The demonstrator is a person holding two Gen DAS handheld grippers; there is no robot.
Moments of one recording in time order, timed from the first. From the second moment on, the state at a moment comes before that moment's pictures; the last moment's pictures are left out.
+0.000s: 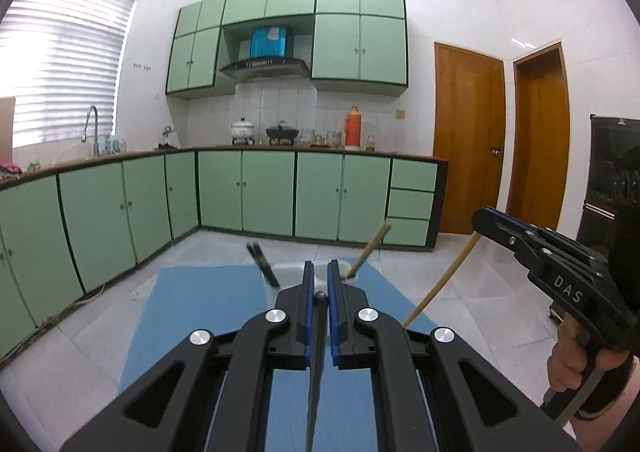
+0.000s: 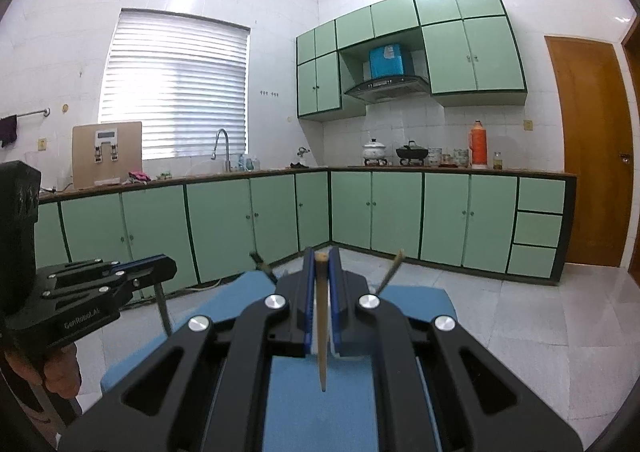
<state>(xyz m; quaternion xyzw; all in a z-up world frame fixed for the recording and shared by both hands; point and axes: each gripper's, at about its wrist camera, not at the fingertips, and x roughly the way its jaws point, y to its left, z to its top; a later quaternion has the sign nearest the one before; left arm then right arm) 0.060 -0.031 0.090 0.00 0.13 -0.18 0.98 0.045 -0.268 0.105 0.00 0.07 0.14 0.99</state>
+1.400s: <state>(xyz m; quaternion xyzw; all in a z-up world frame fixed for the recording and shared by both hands) 0.295 -0.068 0.103 -0.04 0.09 -0.15 0.98 0.255 -0.259 0.099 0.01 0.14 0.12 0.98</state>
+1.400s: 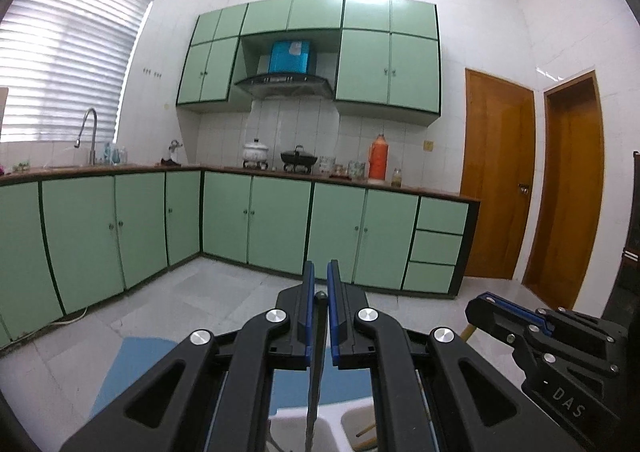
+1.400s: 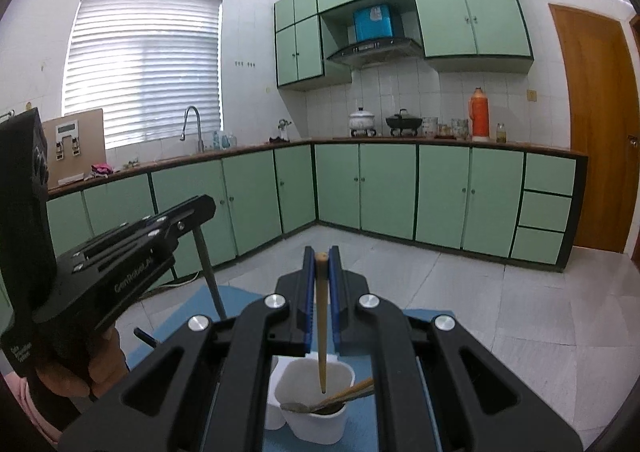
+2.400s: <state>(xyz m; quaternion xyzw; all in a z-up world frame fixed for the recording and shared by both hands) 0.279 -0.048 0.057 -0.04 0.13 -0.14 0.98 0.242 -0.246 0.068 0.02 0.16 0.11 0.98</state>
